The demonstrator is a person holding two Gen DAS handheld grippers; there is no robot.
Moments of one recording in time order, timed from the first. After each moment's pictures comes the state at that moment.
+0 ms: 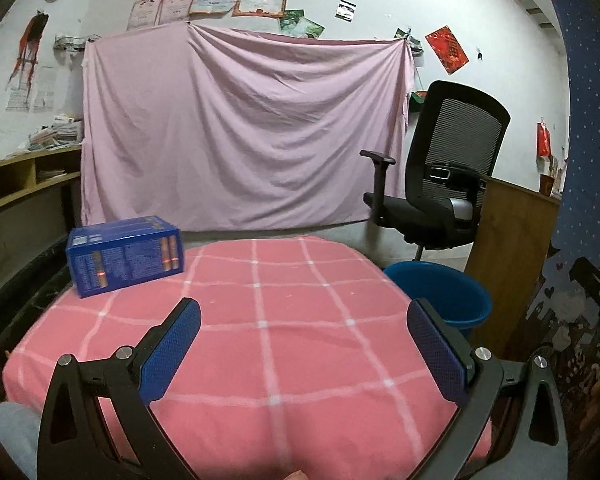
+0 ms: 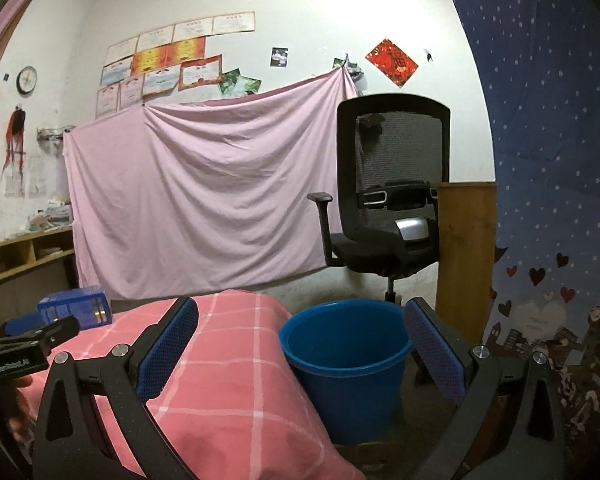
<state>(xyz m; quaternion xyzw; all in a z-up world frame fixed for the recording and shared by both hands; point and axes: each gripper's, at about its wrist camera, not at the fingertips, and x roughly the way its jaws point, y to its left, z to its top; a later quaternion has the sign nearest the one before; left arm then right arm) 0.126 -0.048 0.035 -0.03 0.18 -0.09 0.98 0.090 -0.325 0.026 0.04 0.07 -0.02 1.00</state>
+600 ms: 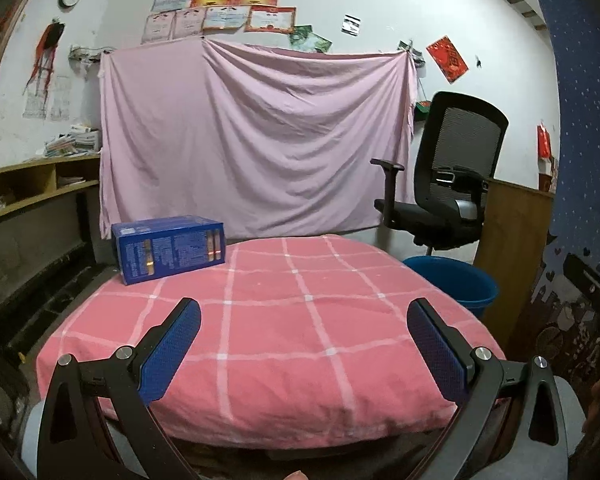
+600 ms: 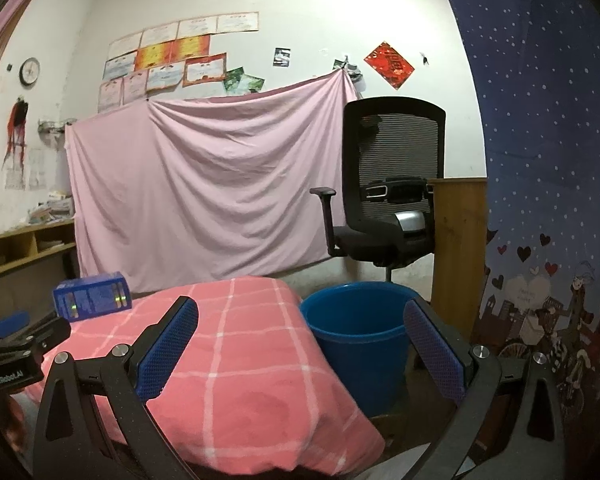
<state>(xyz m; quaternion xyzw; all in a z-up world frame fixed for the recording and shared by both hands) 0.067 -0.002 0.016 -0.02 0.16 -0.07 0.98 0.042 -0.263 0.008 0.03 0.07 -0.04 1.00</state>
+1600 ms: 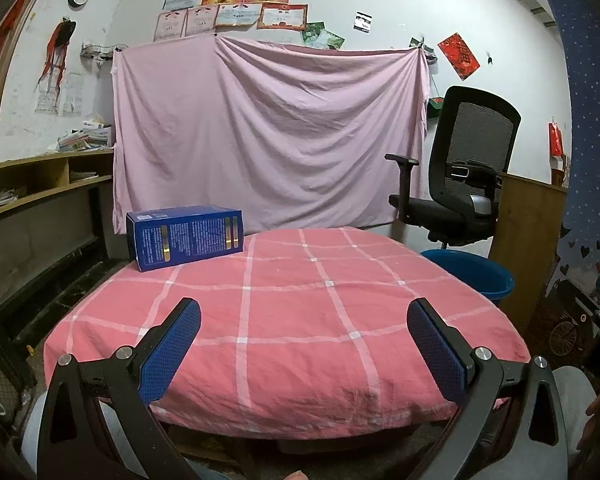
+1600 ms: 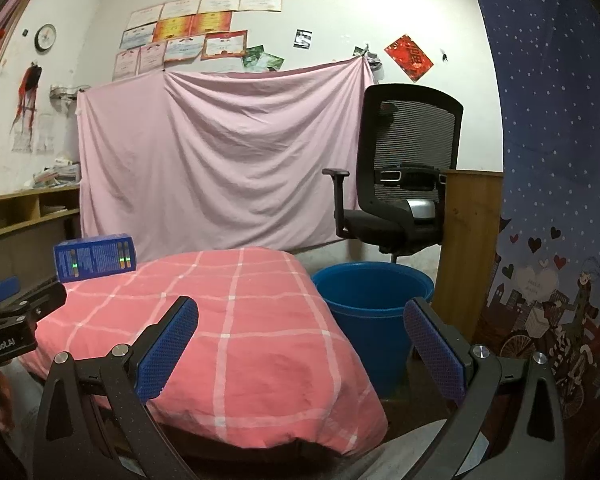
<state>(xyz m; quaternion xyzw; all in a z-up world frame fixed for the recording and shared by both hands) 0.067 0.002 -0.008 -0.02 0.16 -0.05 0.99 0.045 -0.240 -0.021 -0.01 0.10 -0.03 0.99</state>
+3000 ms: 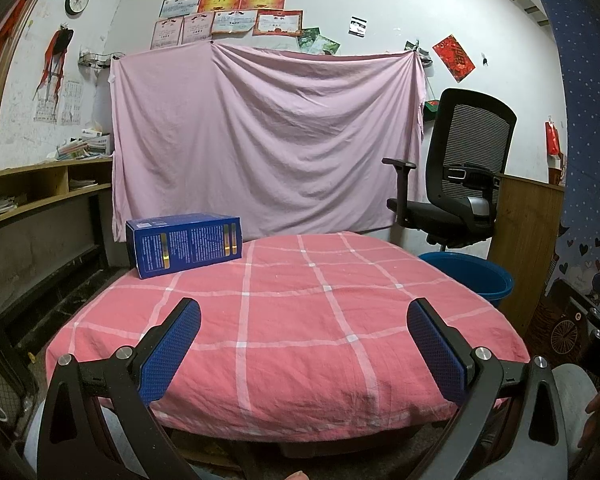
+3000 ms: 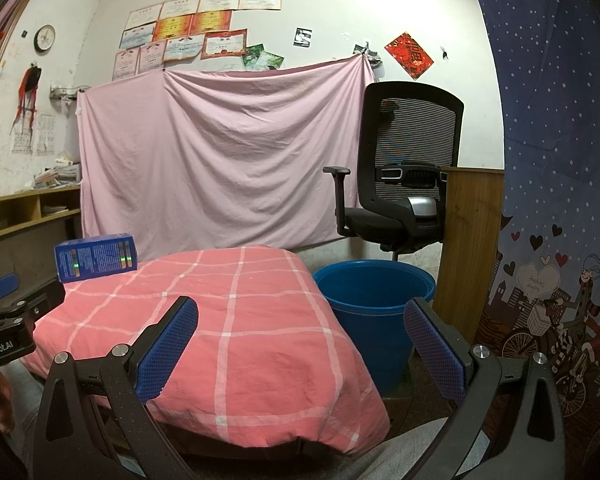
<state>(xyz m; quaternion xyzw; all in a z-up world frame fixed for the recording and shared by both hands) 0.062 -0.001 -0.009 -0.01 0.15 -0.05 0.99 0.046 -0.242 -0.021 0.00 0.11 -0.02 0.99</state>
